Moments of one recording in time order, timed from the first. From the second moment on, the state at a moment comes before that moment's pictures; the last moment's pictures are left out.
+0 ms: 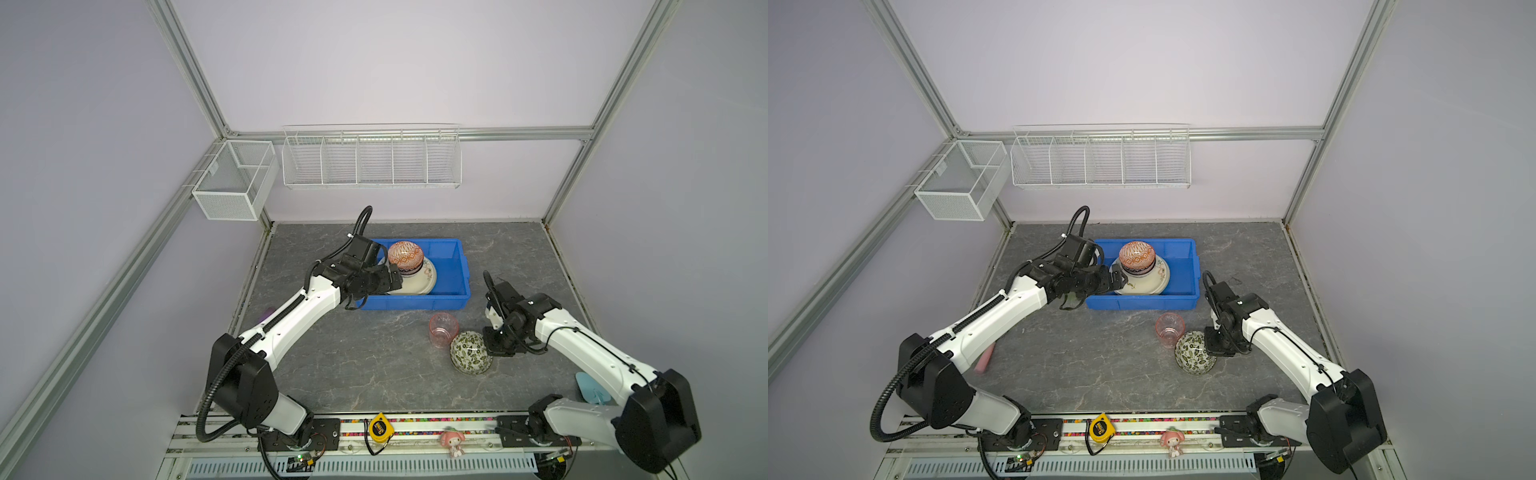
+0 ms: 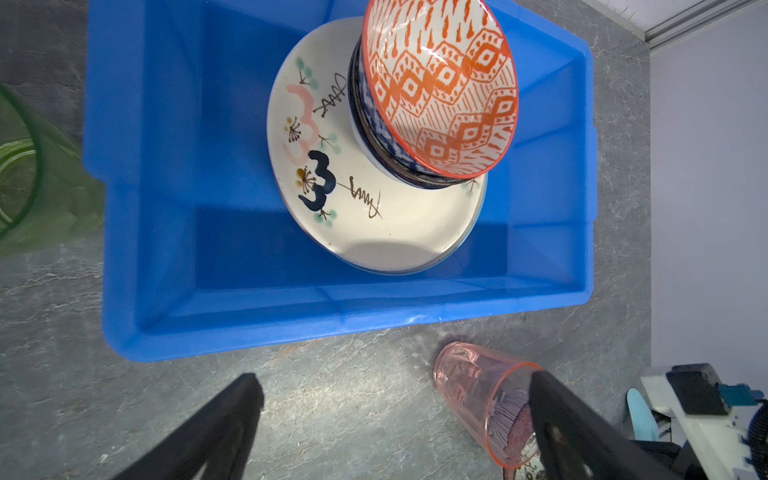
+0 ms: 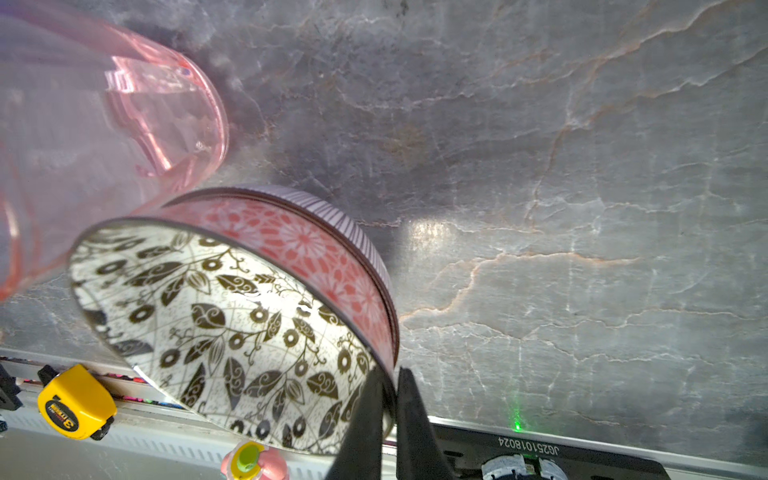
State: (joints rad) left arm -0.60 1.51 1.29 -0.70 0.11 -0.67; right arm 0.45 1.23 0.87 -1.13 -0.10 0.42
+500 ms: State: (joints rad) left arm -0.60 1.53 1.29 -0.68 0.13 -0.68; right arm 0.46 1.21 0.92 -1.18 -0.04 0.44
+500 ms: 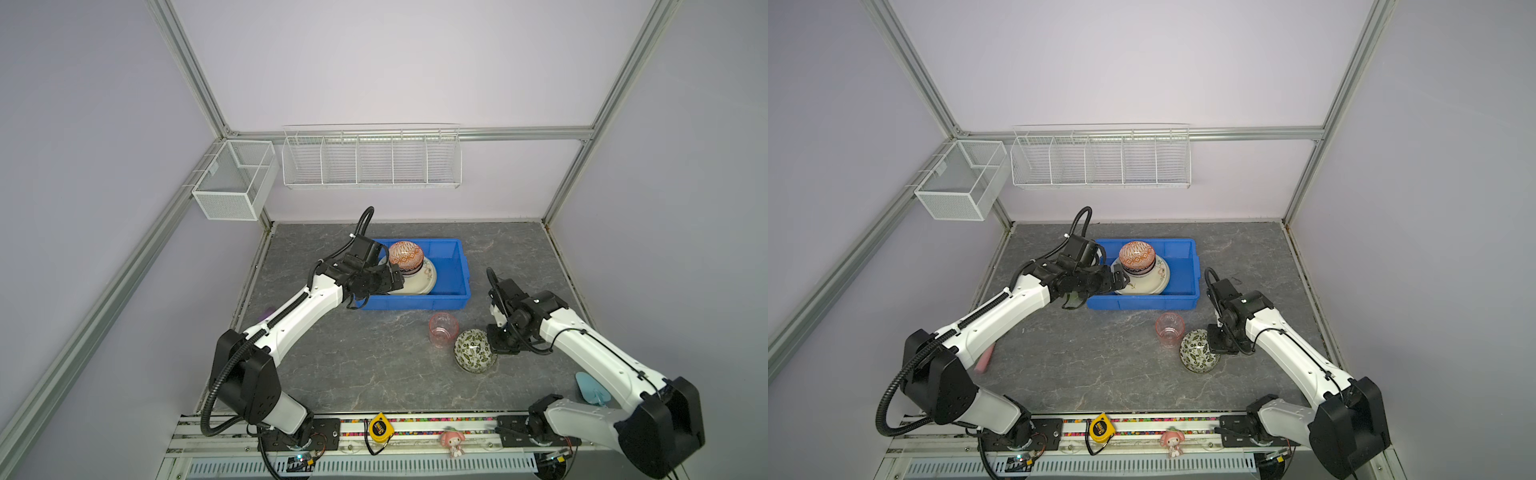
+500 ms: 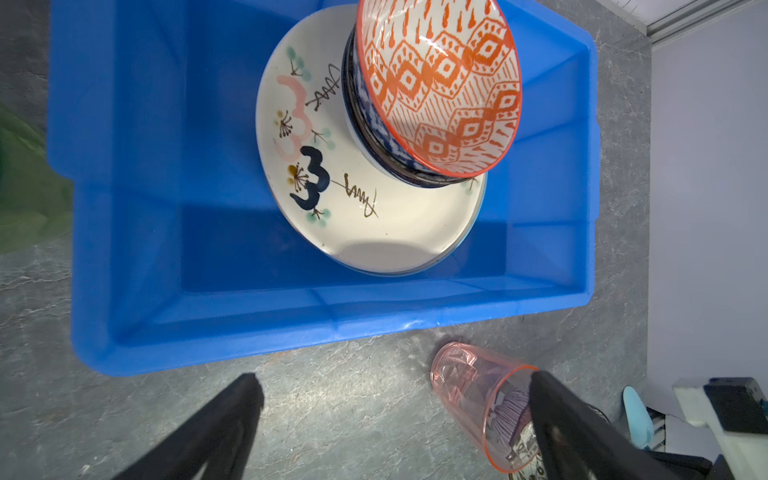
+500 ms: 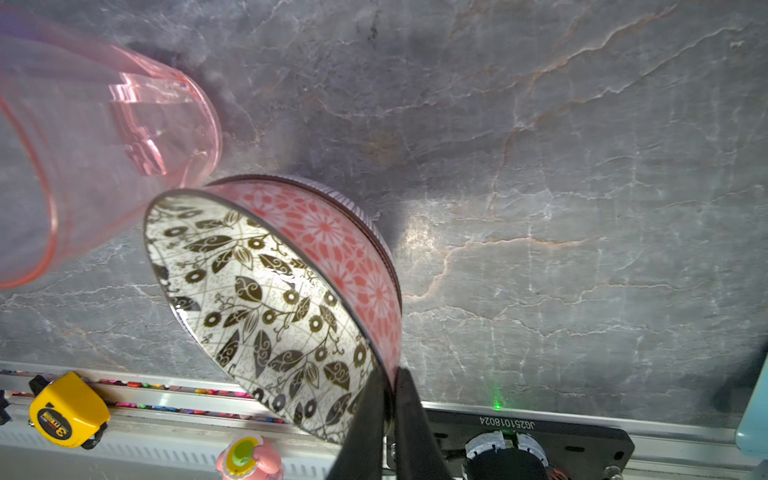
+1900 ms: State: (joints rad) left arm -0.60 1.54 1.29 -0.68 0.13 -0.68; right arm 0.46 1.29 0.86 -1.09 -0.07 0.45
